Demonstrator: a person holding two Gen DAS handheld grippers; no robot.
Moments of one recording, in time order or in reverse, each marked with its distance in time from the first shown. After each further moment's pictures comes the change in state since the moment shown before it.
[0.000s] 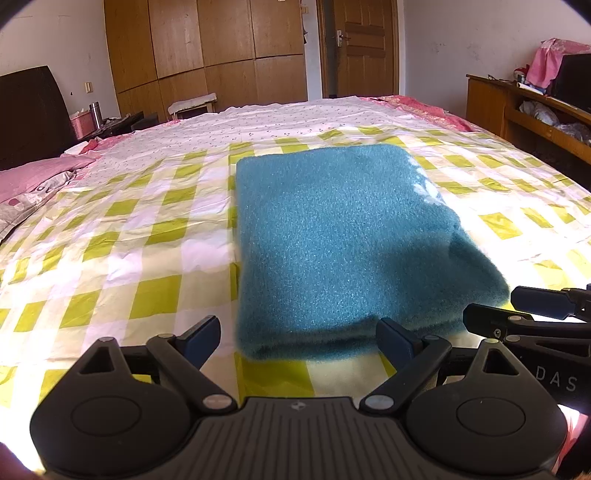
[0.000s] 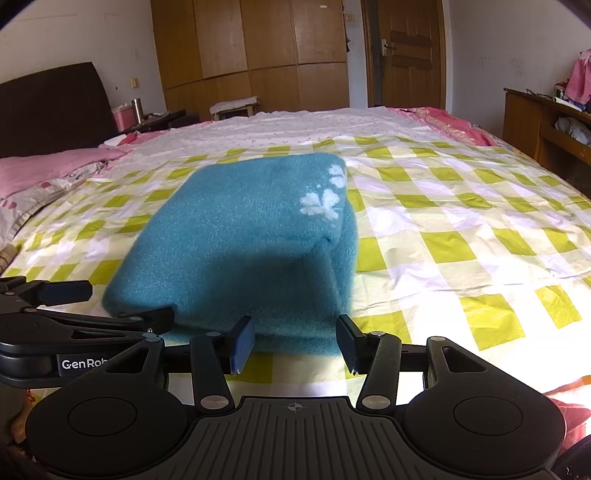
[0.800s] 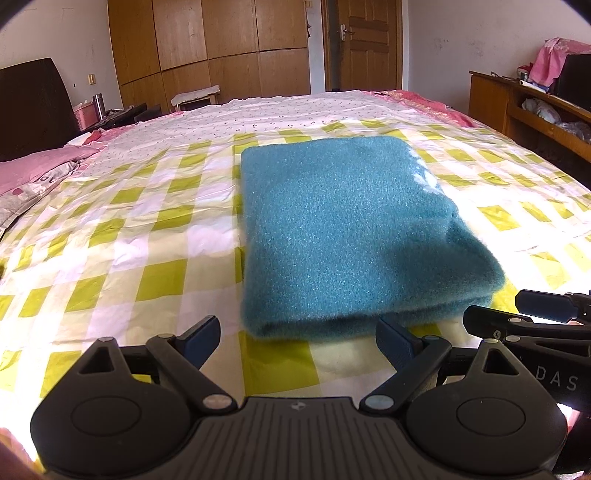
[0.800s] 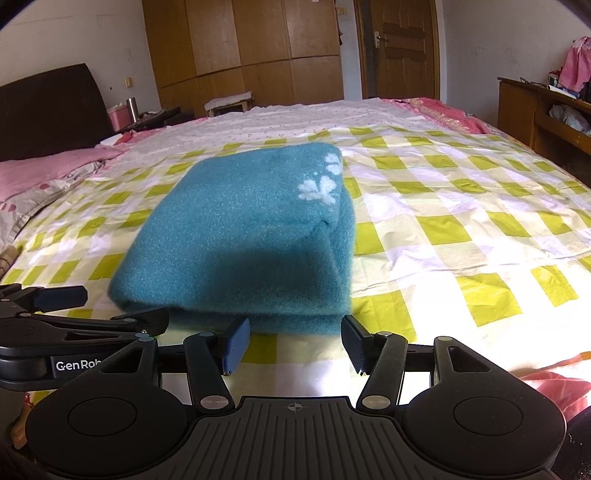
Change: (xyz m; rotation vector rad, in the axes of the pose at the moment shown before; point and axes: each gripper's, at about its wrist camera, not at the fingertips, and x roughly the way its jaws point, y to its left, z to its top) left arm -0.007 0.001 -0.008 -0.016 0.025 0.000; right arm -0.009 0.002 -0.010 0.032 0.021 -0.004
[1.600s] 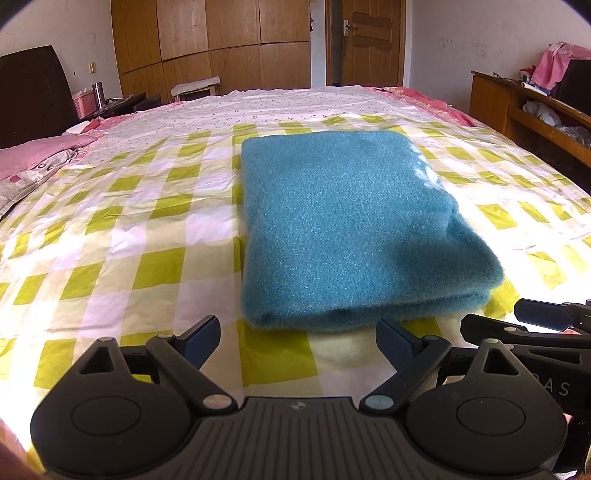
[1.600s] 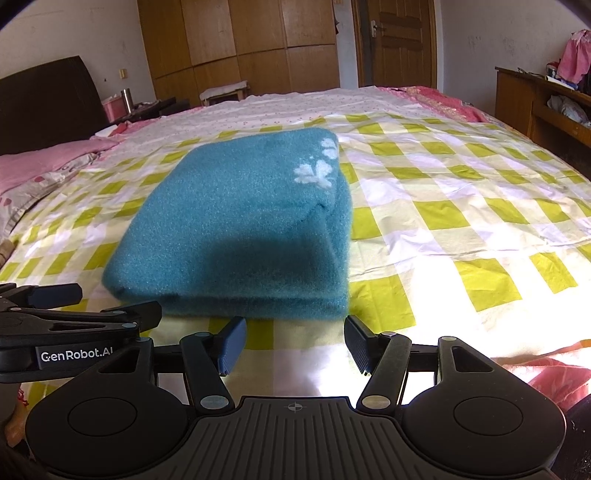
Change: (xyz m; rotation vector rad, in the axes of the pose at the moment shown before) left arm 0.001 0.005 -0.003 -0.025 0.022 -0.019; right arm 0.002 0.000 -0.004 0.006 0.039 -0.015
